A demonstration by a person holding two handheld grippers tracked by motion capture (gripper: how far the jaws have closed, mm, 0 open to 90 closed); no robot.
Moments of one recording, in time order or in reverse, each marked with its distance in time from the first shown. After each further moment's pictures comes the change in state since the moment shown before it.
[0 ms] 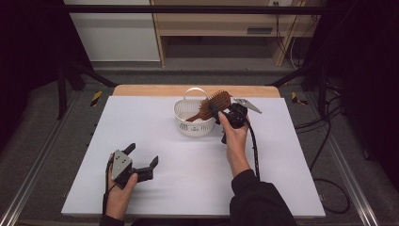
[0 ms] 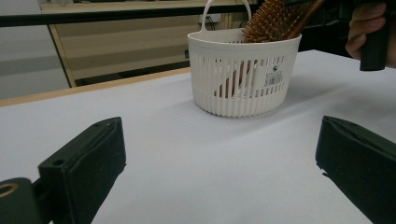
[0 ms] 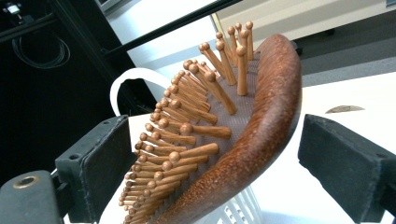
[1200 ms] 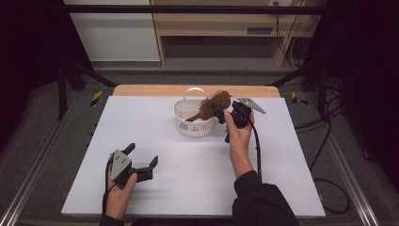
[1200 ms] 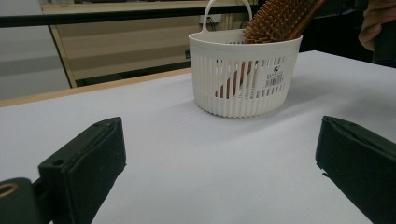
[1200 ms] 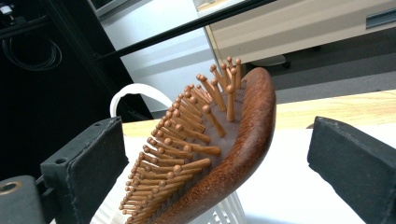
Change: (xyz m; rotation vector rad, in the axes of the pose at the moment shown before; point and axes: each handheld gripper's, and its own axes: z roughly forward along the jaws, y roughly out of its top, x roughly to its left) left arm 0.001 0.000 0.000 -0.002 0.003 -0.002; right arm 0.002 0.010 -0.014 -0.038 -0.033 -0.050
